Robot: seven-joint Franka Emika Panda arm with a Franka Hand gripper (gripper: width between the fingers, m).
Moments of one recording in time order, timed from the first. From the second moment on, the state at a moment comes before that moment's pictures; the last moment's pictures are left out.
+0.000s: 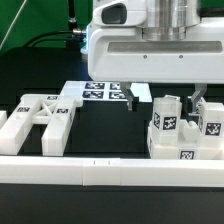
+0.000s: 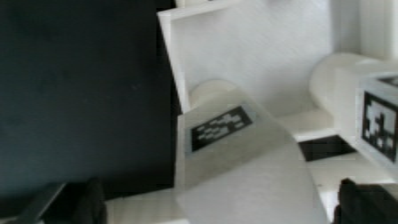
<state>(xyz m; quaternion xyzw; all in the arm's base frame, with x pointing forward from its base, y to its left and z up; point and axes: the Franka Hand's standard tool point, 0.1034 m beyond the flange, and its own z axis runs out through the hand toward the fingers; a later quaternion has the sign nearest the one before) 0.617 0.046 0.081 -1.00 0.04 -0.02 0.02</state>
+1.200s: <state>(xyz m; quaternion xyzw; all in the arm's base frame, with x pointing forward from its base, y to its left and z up) 0.617 0.045 0.080 -0.99 0.11 -0.02 0.02</state>
